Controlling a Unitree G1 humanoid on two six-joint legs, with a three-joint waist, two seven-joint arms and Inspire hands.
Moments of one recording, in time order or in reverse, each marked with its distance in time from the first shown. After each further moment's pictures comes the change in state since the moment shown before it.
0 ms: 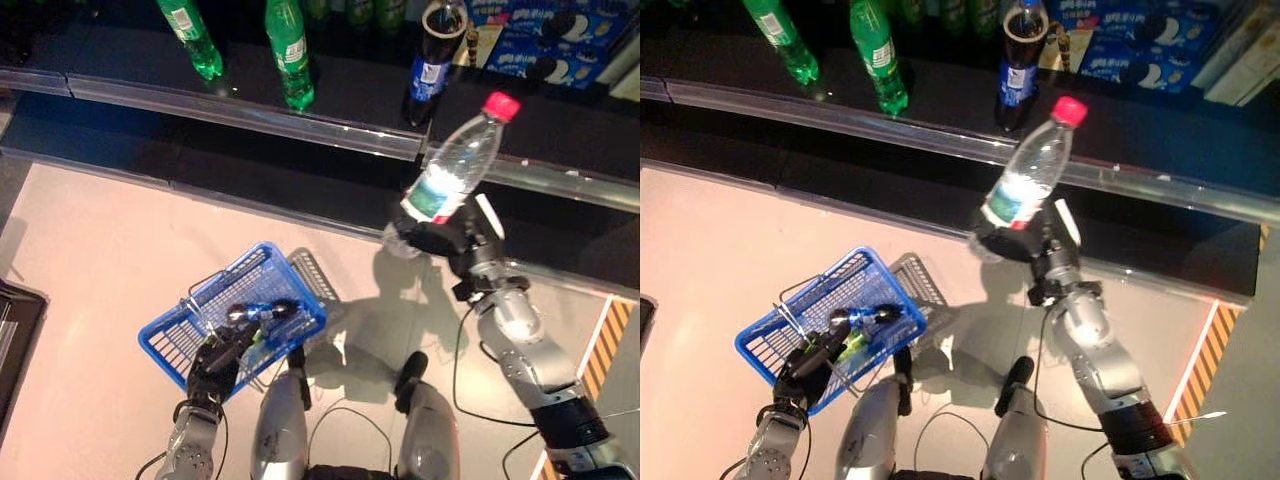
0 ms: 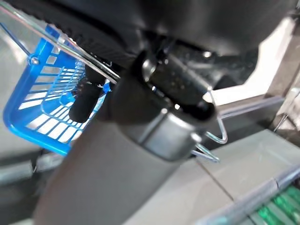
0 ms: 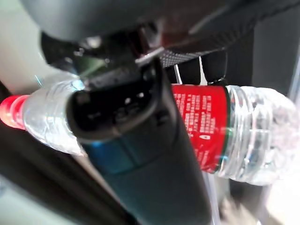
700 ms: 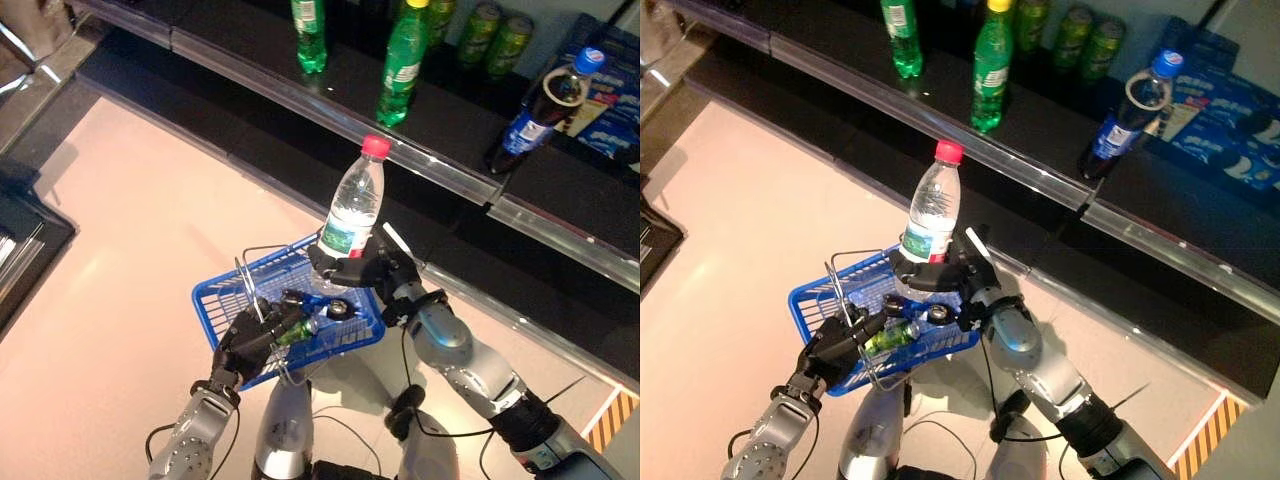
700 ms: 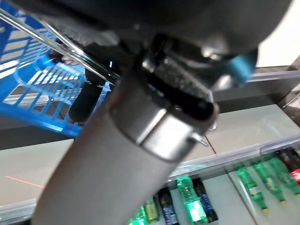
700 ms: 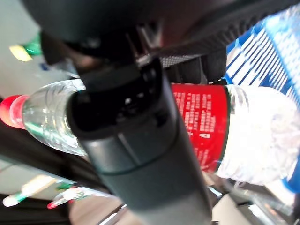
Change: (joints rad) left arm 0.064 0.145 -0.095 -0.347 -0.019 0.146 -0.078; right arm -0.089 0.071 0.296 0.085 -0.042 0.096 -0.212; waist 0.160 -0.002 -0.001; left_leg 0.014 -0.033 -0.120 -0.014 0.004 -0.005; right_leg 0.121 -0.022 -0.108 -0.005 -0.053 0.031
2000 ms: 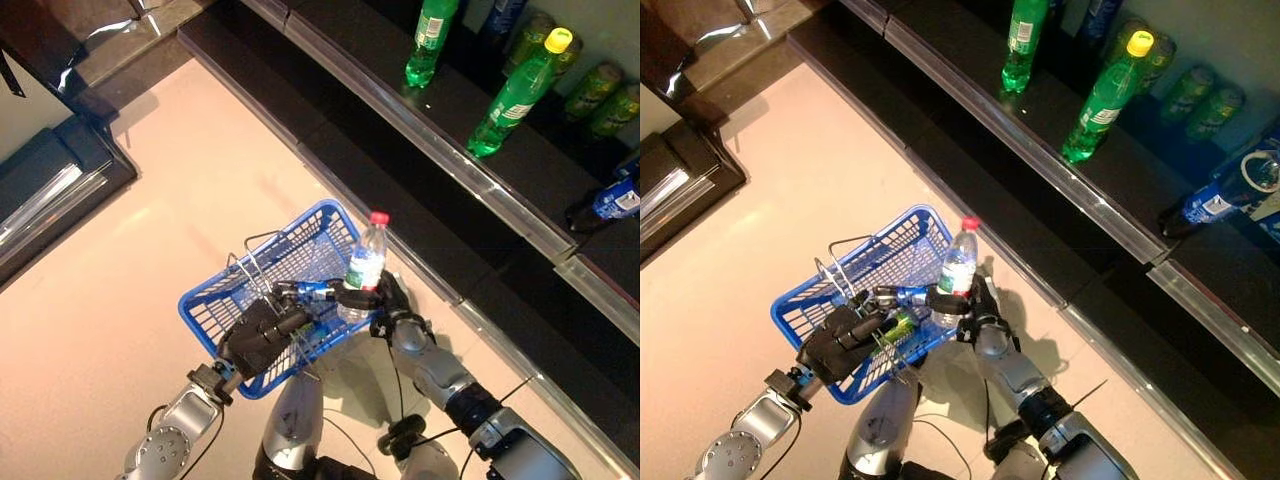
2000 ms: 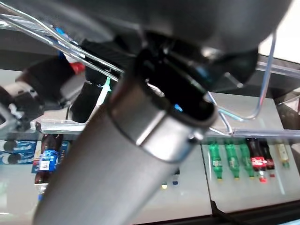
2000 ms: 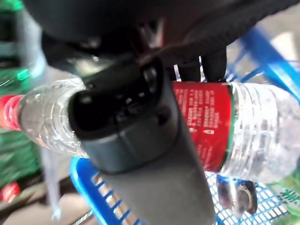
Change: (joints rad) left arm -0.005 0.057 0.062 -0.092 -0.150 0.243 -0.285; right arm -0.071 0.230 0.004 0.571 -0.031 0.043 -0.164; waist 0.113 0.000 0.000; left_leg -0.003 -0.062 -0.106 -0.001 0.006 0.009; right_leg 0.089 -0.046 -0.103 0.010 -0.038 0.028
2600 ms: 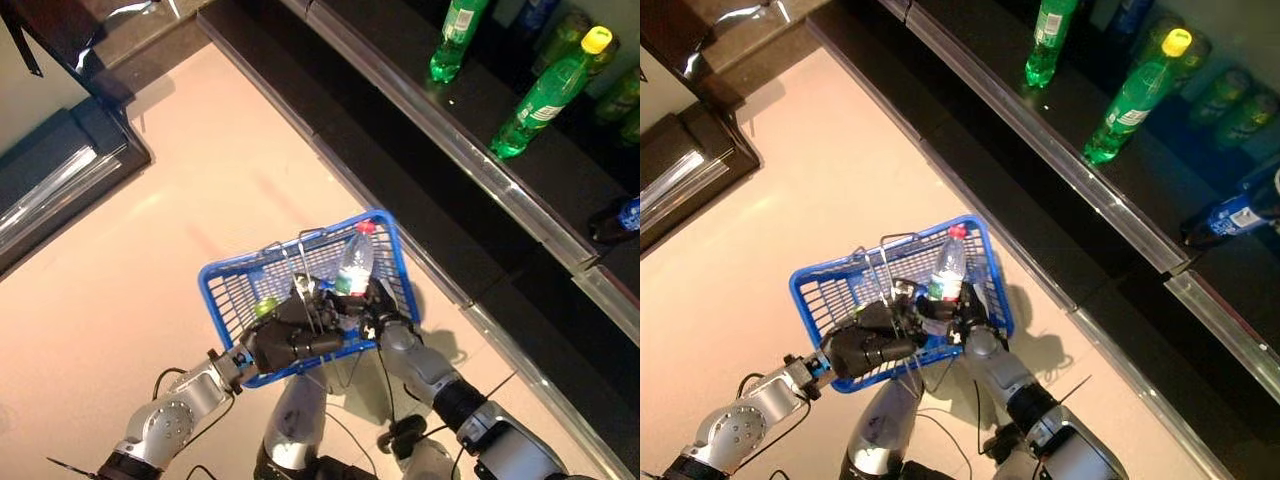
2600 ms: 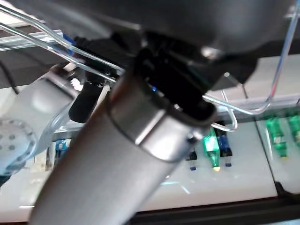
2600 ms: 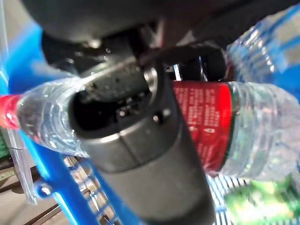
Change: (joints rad) left arm -0.161 0.106 -0.118 -0.064 0.125 0.077 -0.090; right arm -0.056 0.021 0.042 0.043 -0.012 0.003 0.024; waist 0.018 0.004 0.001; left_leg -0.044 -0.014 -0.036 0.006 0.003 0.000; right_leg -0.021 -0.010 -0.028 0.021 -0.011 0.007
